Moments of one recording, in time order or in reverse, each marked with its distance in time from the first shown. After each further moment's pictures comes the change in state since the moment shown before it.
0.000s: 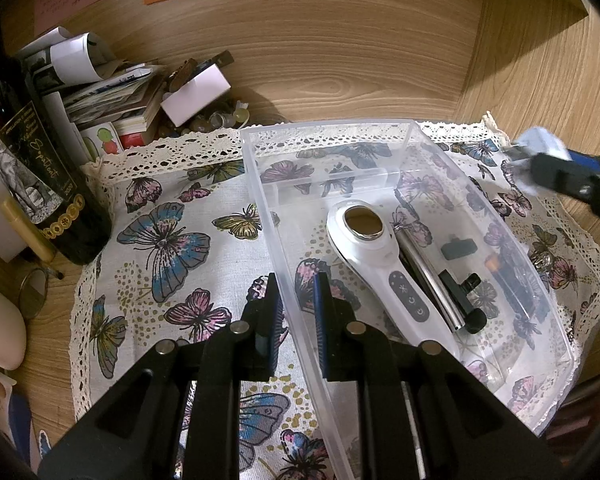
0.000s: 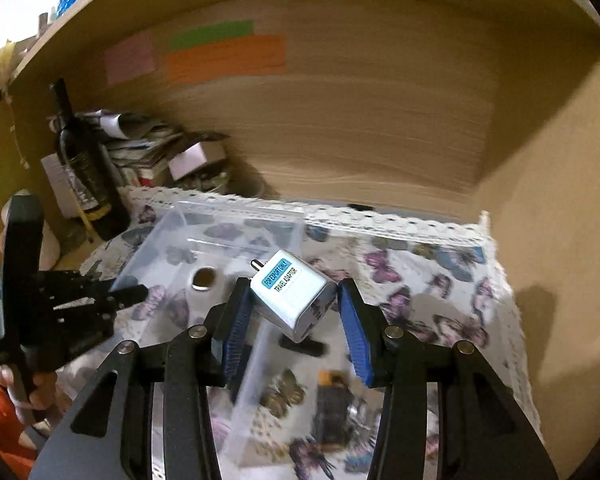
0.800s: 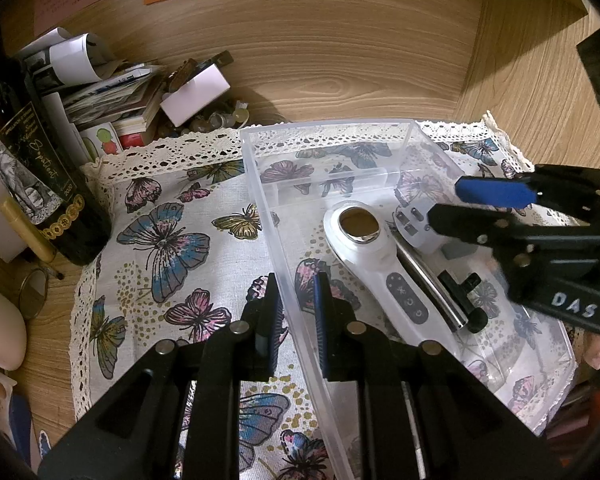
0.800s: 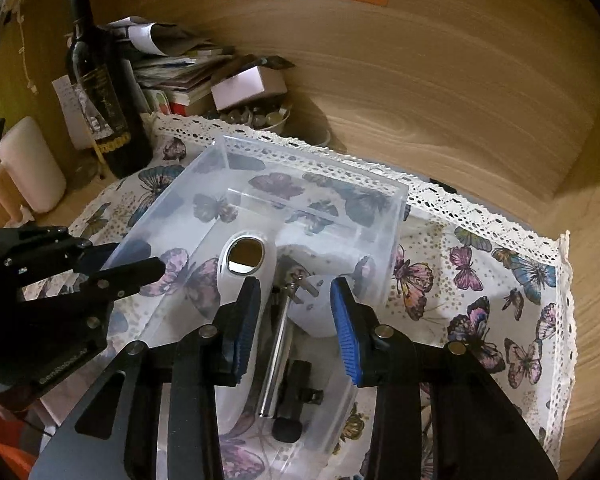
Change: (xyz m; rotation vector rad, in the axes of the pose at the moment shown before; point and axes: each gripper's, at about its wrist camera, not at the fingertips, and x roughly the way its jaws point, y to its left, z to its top) left arm 0.000 0.000 0.000 0.001 0.000 -0.001; right arm 0.061 0.045 0.001 -0.136 0.158 0.057
